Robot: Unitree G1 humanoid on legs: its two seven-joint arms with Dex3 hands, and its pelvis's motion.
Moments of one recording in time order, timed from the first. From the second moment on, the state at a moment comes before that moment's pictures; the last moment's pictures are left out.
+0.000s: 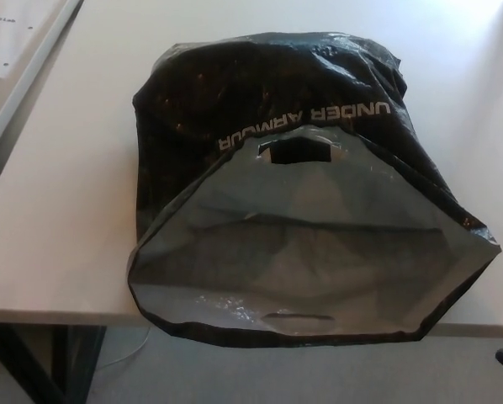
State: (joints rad) left_arm 0.09 0.57 0.36 0.63 0.41 -0.83 0.34; right_arm 0.19 -0.58 -0.13 0.04 -0.20 -0.49 0.10
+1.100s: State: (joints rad) left_arm -0.14 0.61 0.06 1.05 0.47 -0.78 0.62; right_arm 0.16 -0.61 -0.05 0.14 -0.23 -0.50 0.17
